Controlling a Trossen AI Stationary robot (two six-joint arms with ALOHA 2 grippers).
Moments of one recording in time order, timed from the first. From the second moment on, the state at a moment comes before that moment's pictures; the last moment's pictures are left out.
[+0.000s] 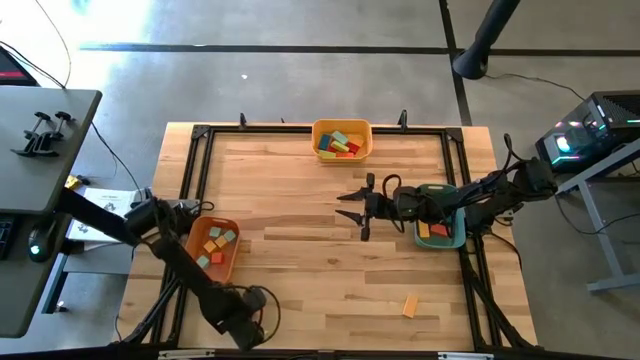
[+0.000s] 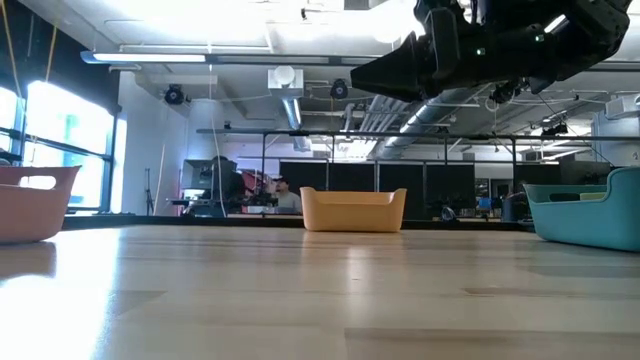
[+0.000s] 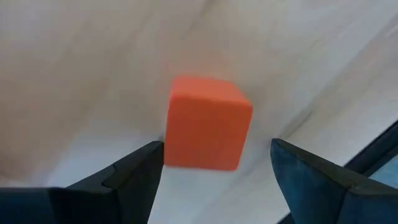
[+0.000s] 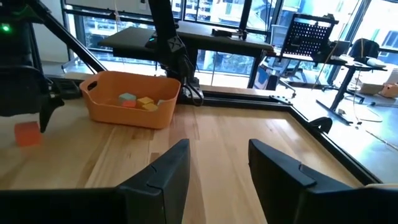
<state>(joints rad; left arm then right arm) -0.84 1.94 1.21 -0.75 0.02 -1.49 0.07 1.46 0.54 0.83 0.17 -0.13</state>
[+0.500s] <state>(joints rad) -0.77 1.94 1.21 -0.79 0.03 -1.25 0.07 1.46 0.54 0.81 0.17 -0.05</state>
